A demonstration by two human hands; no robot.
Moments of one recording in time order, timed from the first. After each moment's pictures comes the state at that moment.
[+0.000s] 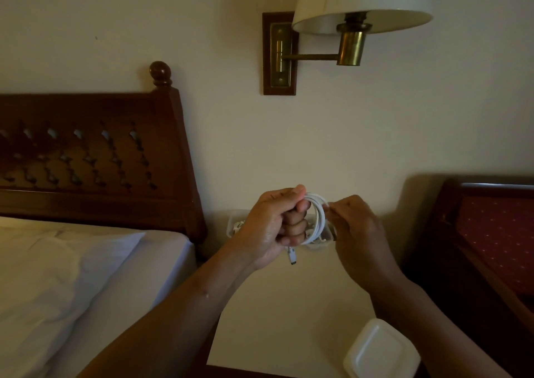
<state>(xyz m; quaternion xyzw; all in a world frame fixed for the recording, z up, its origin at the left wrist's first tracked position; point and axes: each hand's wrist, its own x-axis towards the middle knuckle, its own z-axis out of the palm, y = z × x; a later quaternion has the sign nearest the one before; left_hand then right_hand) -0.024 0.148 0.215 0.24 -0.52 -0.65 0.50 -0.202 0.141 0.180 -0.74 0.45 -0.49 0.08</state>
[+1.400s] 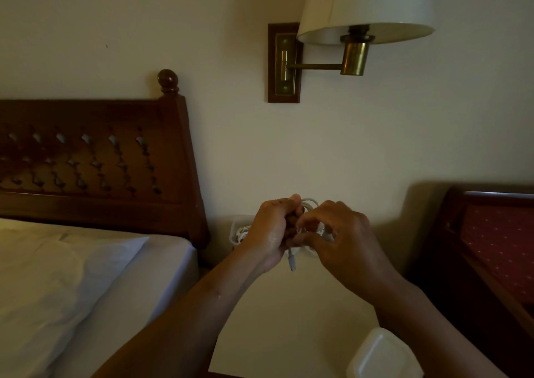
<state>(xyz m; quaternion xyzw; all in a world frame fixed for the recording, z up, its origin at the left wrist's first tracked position) -0.032 0.132 0.204 0.41 -0.44 -0.59 0.54 -0.181 0.164 0.210 -0.81 0.39 -0.43 0.09</state>
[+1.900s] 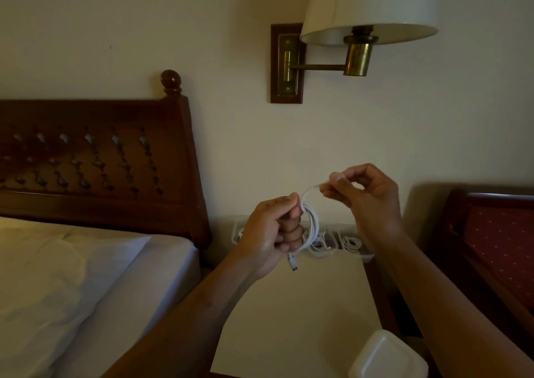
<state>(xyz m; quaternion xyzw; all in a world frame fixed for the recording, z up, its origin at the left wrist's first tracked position) -0.019 0.148 0.208 0.27 -0.47 -0.64 0.55 -0.194 0.106 0.229 -0.53 0.33 -0.66 0.41</state>
